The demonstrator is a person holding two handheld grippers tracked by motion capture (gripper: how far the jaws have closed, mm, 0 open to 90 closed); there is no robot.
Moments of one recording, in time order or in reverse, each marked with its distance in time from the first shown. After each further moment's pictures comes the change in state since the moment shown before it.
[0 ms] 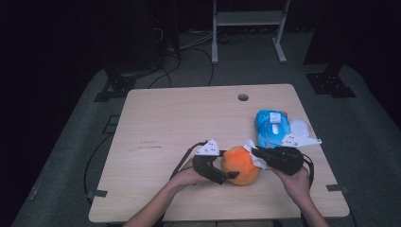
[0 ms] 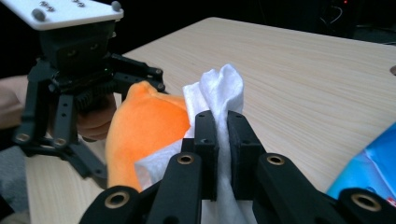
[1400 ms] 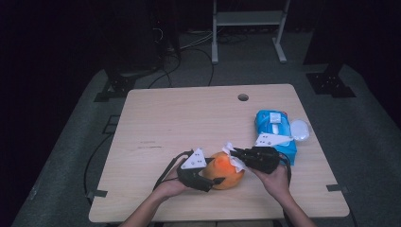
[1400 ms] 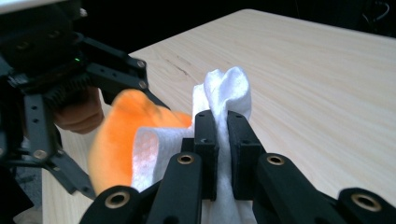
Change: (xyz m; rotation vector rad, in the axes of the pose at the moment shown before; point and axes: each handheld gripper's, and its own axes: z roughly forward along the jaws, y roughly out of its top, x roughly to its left) left arm -0.024 -0.016 -0.041 0.032 0.095 0.082; right arm 0.026 0.008 0.048 0.053 0.089 -0.055
